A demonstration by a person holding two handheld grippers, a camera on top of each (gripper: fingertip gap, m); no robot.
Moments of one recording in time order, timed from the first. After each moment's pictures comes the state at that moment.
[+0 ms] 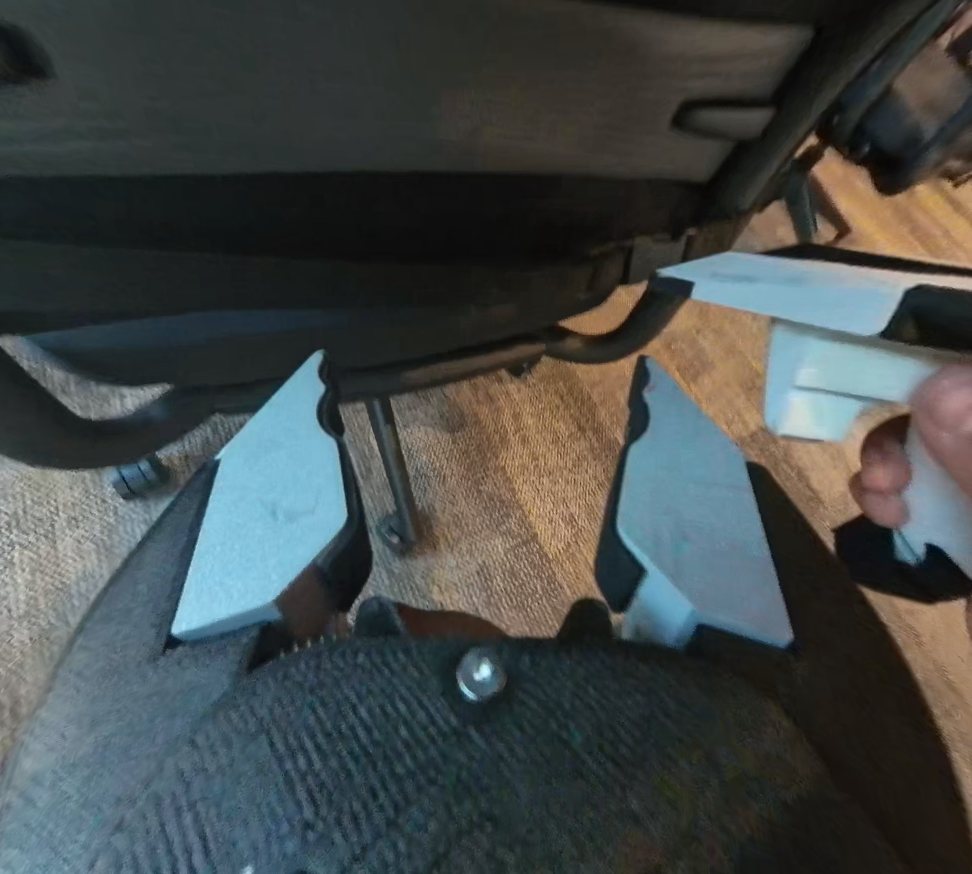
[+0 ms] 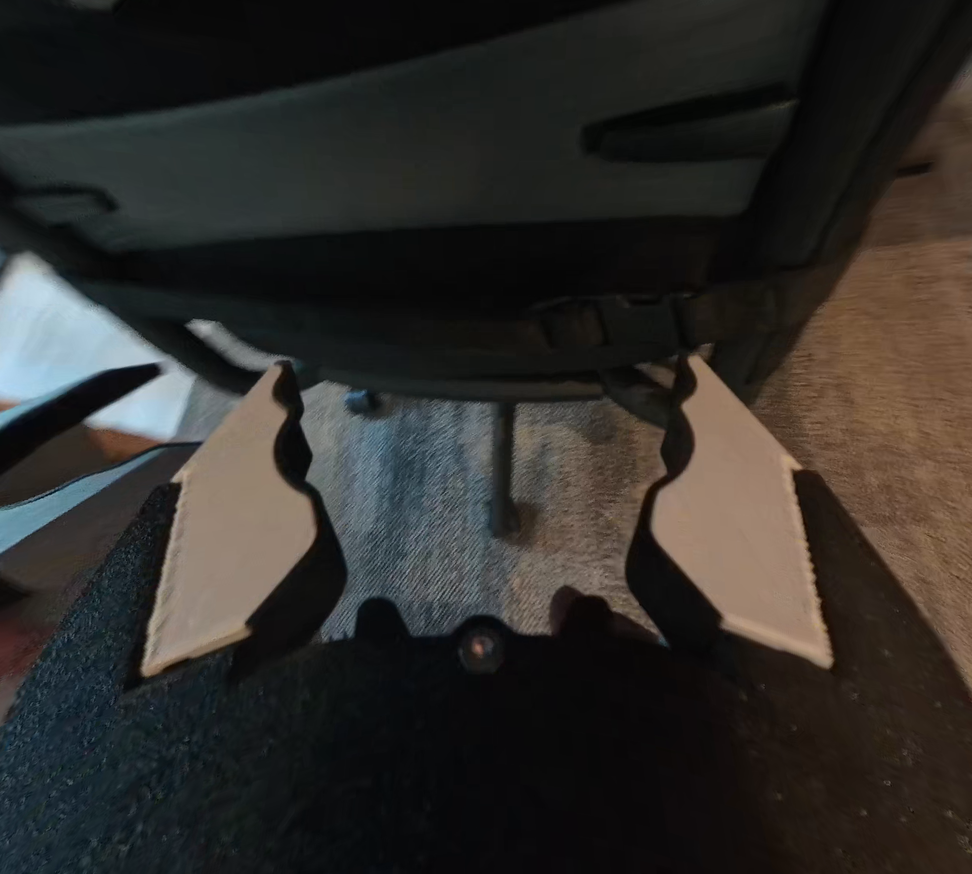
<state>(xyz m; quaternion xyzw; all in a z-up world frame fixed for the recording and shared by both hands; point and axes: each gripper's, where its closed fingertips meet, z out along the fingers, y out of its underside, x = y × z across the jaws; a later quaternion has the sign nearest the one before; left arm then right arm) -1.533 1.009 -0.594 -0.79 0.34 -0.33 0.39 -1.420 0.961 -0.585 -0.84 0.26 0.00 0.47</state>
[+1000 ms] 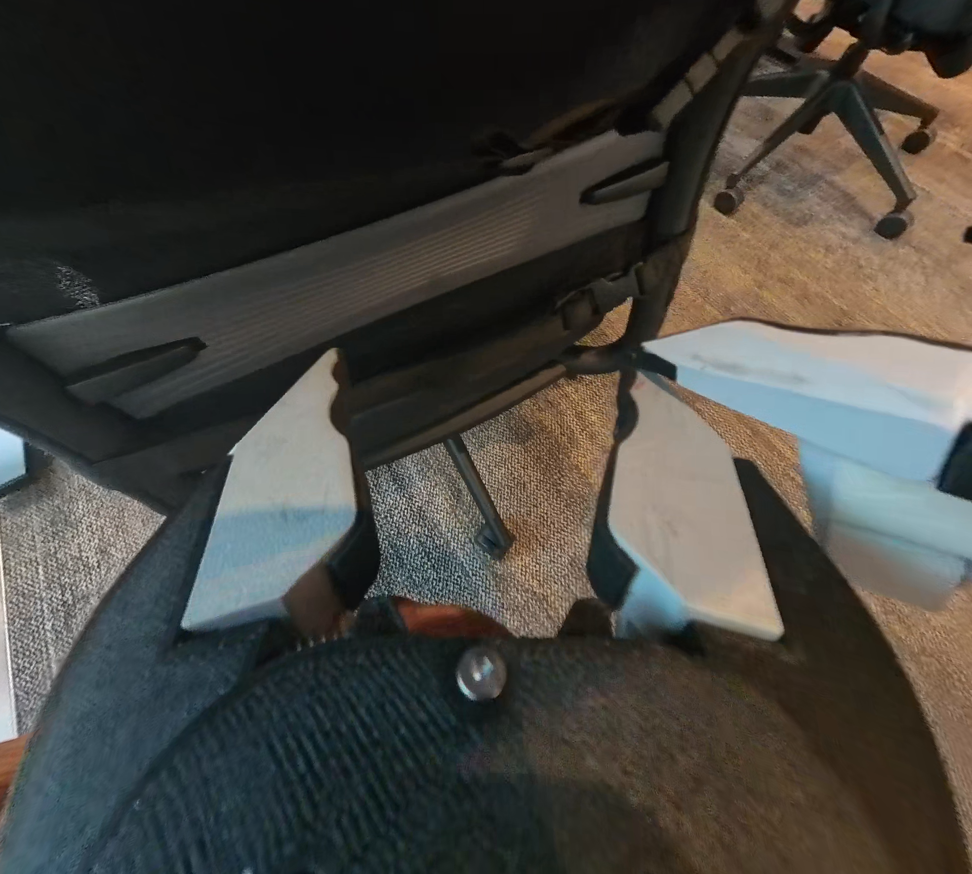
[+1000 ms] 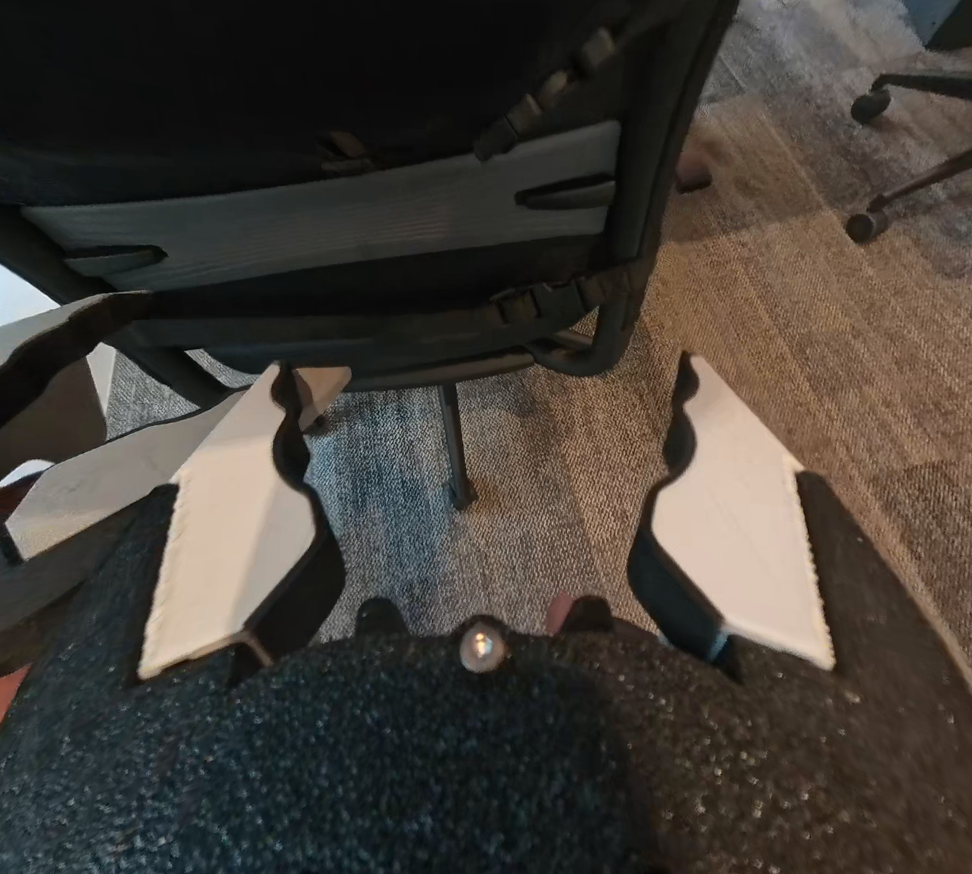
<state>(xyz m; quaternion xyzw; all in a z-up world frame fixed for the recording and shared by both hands) -1.525 0.984 -0.502 -0.74 0.45 -0.24 0.44 -1.464 0.897 -0.488 -0.82 0.33 -0.12 0.45</state>
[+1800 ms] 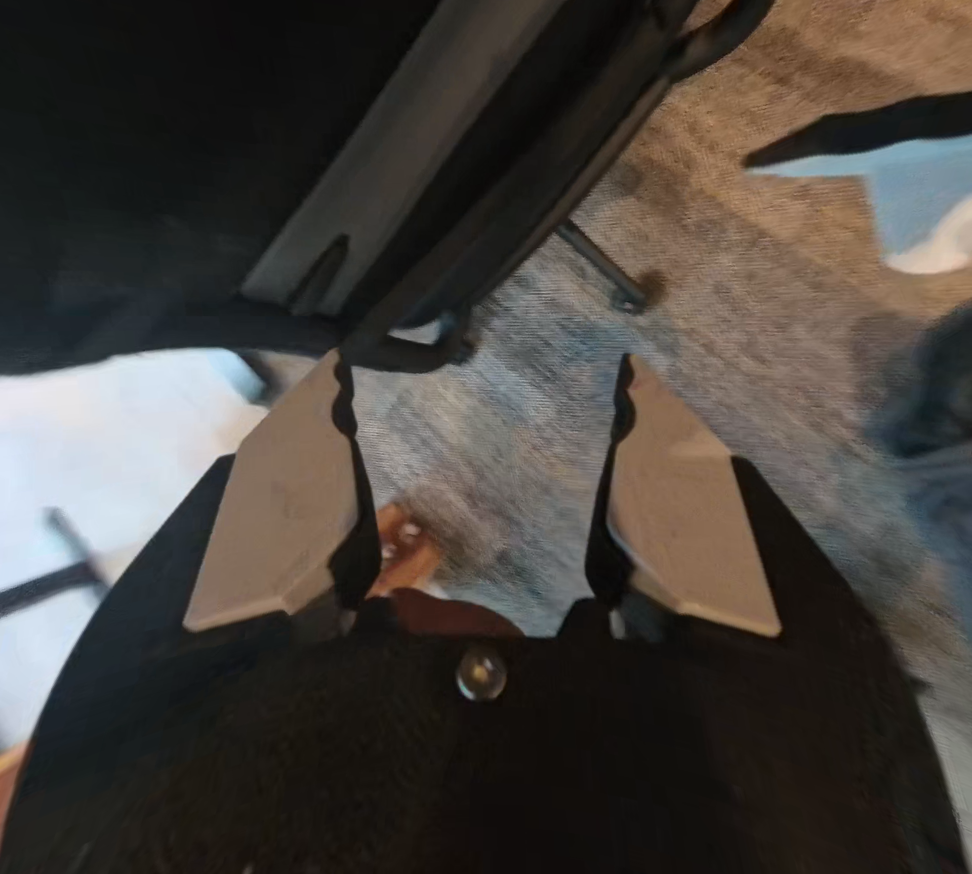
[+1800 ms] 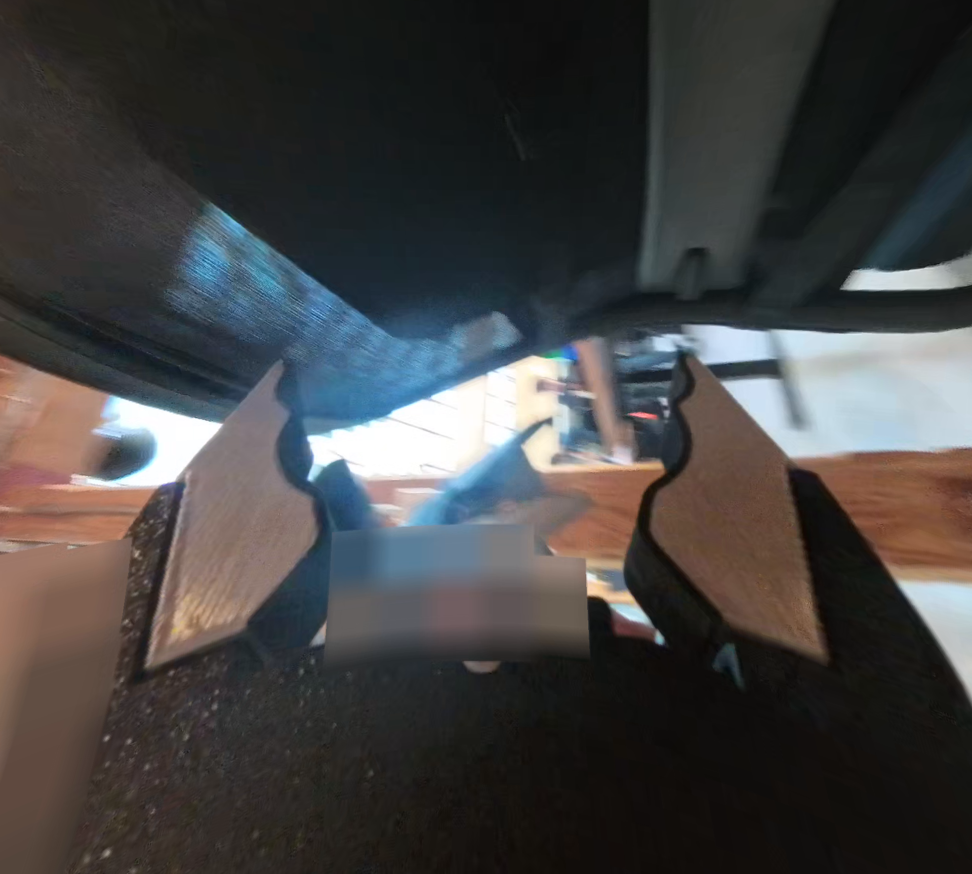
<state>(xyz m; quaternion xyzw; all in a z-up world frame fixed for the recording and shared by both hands) -1.620 1.015 -0.479 -0.72 0.64 -0.04 0.28 -1.514 0.944 -0.463 -0.37 0.50 0.63 0.47</state>
